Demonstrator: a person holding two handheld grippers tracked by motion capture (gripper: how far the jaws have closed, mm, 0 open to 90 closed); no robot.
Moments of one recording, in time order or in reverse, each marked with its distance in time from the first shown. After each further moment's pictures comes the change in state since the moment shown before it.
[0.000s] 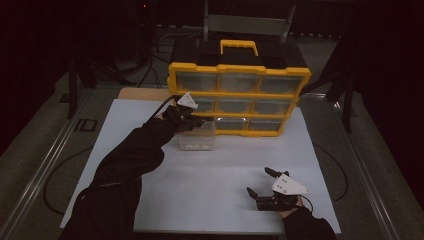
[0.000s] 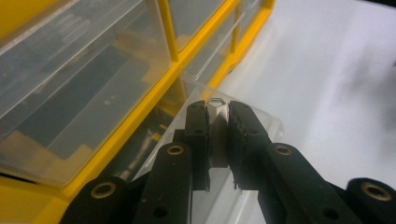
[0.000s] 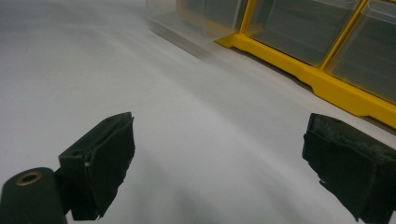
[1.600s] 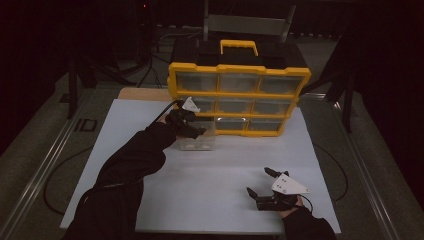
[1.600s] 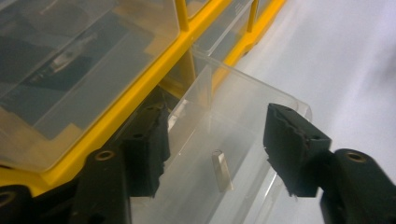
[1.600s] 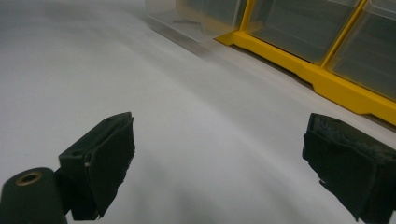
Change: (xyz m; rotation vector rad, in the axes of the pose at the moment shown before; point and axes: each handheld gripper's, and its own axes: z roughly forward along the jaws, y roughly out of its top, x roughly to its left) left arm -0.003 -0.008 0.016 0.054 0.045 -0.028; right arm 0.000 0.000 0.001 0.009 -0.003 -0.001
